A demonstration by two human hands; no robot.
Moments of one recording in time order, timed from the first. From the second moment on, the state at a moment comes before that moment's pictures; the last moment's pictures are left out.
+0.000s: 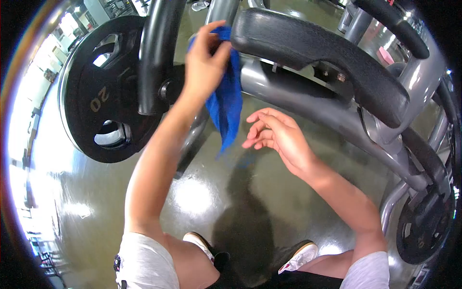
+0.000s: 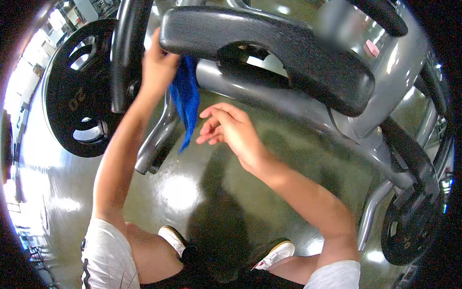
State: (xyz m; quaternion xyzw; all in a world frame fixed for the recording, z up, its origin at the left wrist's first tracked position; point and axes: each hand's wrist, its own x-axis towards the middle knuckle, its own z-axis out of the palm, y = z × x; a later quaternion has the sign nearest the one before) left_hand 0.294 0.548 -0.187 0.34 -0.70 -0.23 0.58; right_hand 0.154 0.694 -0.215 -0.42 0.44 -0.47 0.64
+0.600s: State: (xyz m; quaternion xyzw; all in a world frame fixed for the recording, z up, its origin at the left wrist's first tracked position) left_hand 0.294 0.502 -0.191 0.34 -0.89 -0.09 0.29; right_hand 0.178 0.657 -0.236 -0.51 0.46 -0.38 0.62
